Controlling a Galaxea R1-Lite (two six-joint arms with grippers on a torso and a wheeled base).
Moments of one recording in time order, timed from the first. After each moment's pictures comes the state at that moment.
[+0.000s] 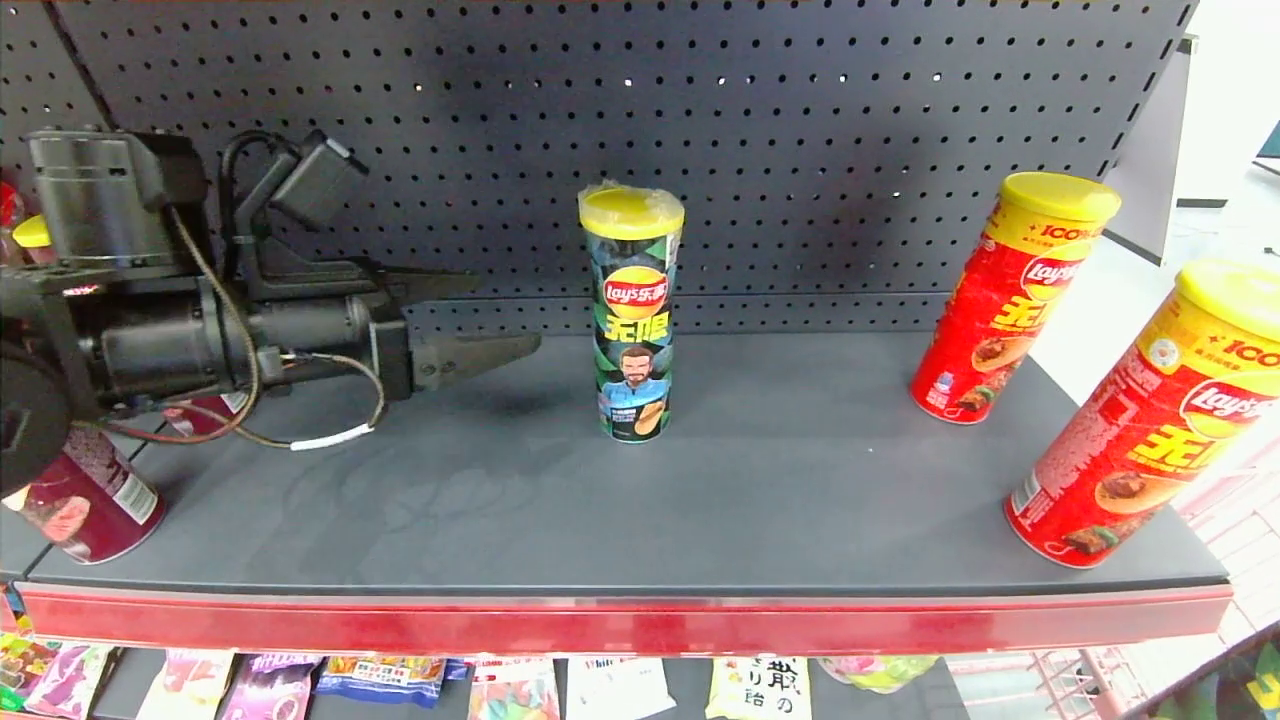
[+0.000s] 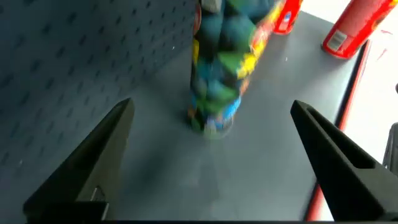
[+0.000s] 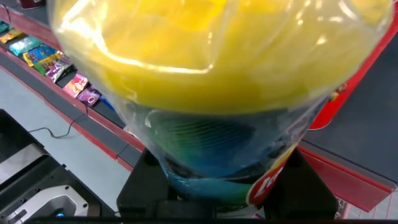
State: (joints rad) left arm -0.27 1.60 -0.99 -0.40 -0.69 0.16; right arm 0.21 0.47 -0.36 0.00 0.37 -0.05
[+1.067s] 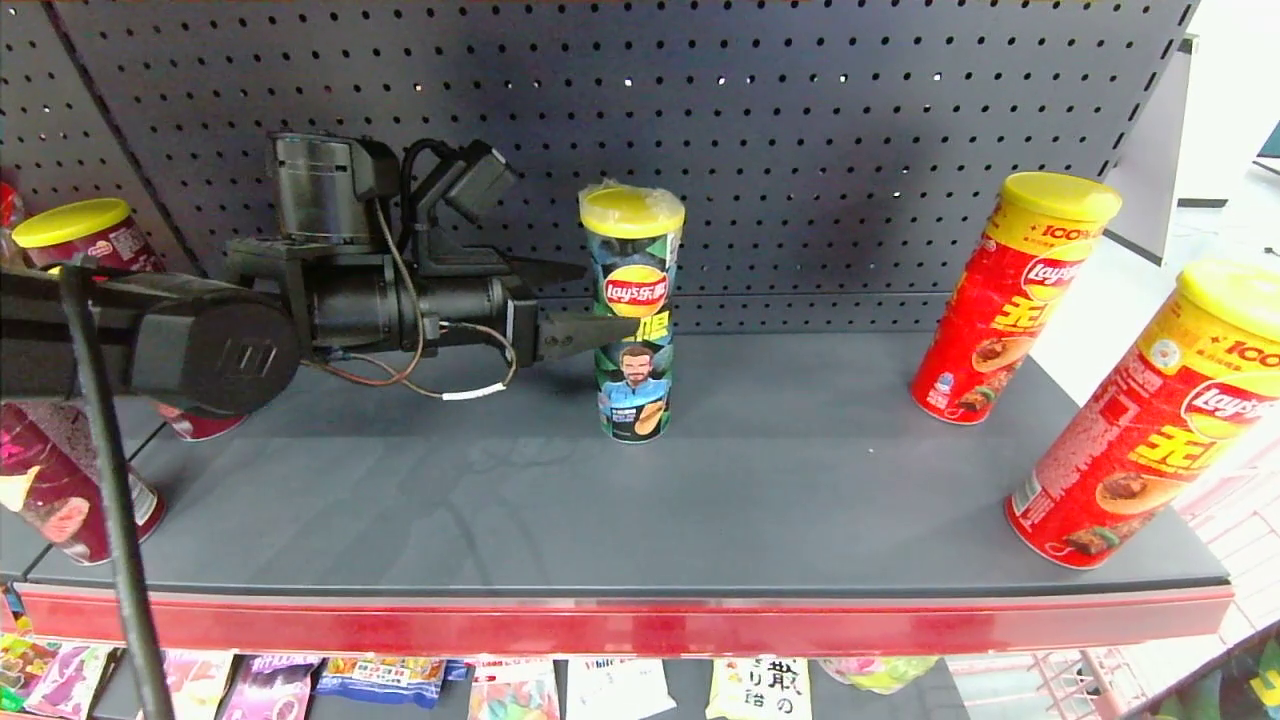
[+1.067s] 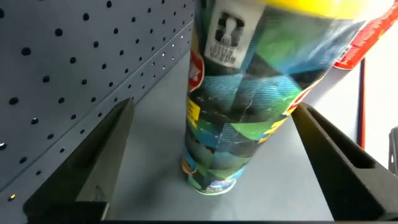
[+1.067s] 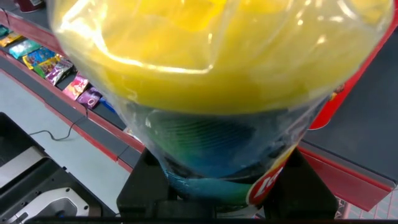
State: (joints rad) left arm -0.38 1.85 -1.24 -0.39 -0.69 0.16; right arm 0.21 0.47 -0.36 0.00 0.37 -0.04
